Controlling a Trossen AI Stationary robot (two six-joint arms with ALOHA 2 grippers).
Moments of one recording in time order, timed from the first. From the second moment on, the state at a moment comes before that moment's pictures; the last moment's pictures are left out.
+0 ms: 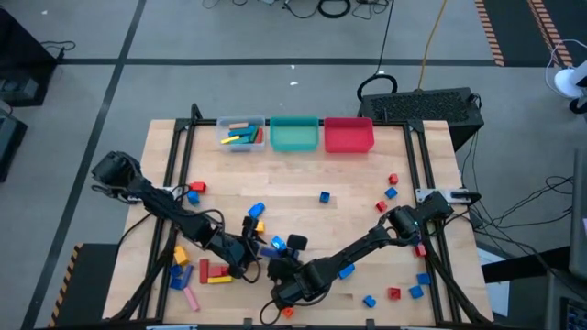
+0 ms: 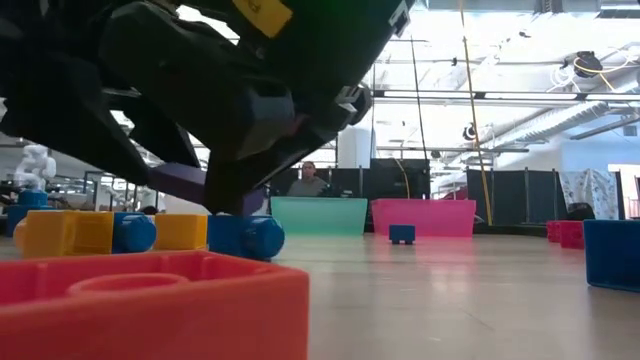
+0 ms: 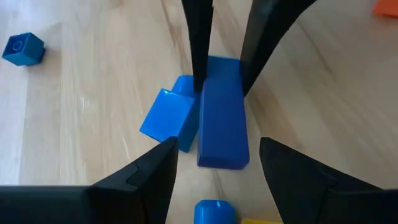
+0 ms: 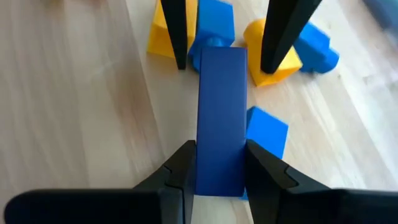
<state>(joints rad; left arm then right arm) -0.54 1.52 0.69 0.01 -0.30 -0.04 0.50 2.42 1.98 -0.73 0.73 0.59</state>
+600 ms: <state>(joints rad) -0.54 1.53 0.69 0.04 -0.29 -0.04 0.50 2.42 1.98 -0.66 0.76 0.53</state>
